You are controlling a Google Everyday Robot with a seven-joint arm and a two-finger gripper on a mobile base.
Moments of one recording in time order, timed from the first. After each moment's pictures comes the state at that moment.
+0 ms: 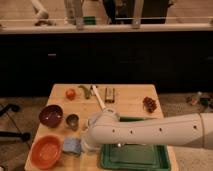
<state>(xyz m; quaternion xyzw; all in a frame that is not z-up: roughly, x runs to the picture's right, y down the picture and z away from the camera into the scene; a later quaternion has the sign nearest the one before) -0.118 0.283 0.663 -0.35 -0.24 0.04 0.91</state>
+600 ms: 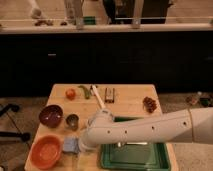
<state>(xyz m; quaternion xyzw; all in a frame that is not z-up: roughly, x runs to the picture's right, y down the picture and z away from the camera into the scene) -0.126 0.288 0.680 -0.34 -0.23 0.05 0.91</state>
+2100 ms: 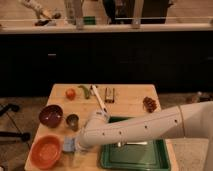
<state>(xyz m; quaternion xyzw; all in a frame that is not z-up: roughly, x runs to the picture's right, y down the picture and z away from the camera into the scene) -0.144 0.288 0.689 -0.33 -0.22 0.06 0.91</state>
